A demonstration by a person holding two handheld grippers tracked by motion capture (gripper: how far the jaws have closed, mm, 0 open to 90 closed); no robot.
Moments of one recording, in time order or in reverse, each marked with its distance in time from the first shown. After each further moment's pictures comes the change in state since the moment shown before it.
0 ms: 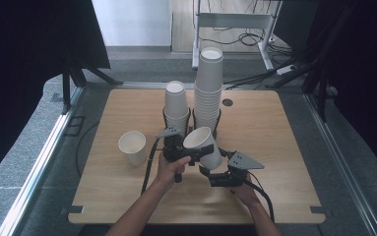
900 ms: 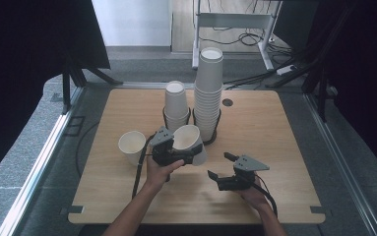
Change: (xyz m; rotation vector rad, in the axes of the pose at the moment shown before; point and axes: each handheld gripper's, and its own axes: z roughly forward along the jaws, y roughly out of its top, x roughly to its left) left arm -0.006 -0.004 -0.029 -0.005 0.279 0.195; right arm -0.011 -0.011 -0.021 0.125 -0.065 0.002
